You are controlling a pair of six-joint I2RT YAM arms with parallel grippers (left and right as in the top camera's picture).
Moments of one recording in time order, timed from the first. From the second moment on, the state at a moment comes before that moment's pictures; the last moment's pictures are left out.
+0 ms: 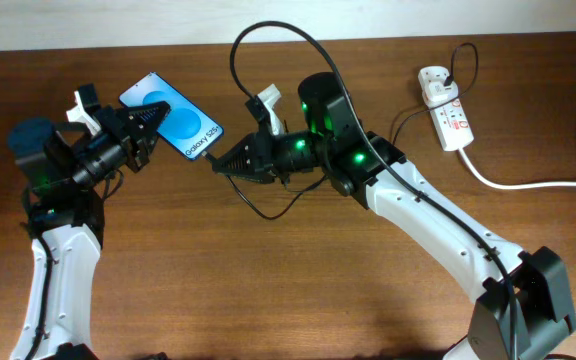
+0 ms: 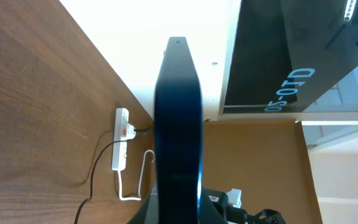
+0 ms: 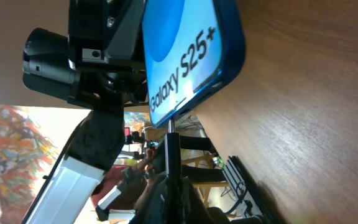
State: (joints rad) left arm 0.28 1.39 0.93 0.24 1.02 -1.28; right arm 0.58 1.72 1.38 -0.12 -1.01 1.02
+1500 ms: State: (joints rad) left arm 0.15 1.34 0.93 -0.37 1.07 -0.54; right arm 0.40 1.34 0.94 -0.45 -0.99 0.55
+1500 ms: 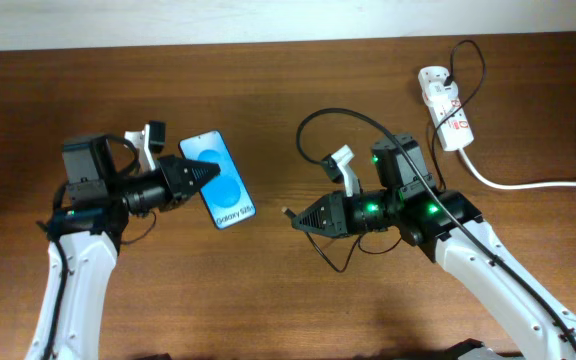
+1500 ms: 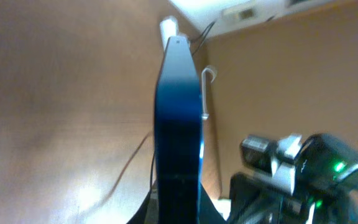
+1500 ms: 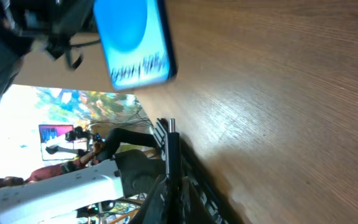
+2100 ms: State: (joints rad) left arm 0.09 1.37 0.93 0.14 0.90 -1.05; right arm 0.51 1.50 0.93 0.24 -0.98 1.14
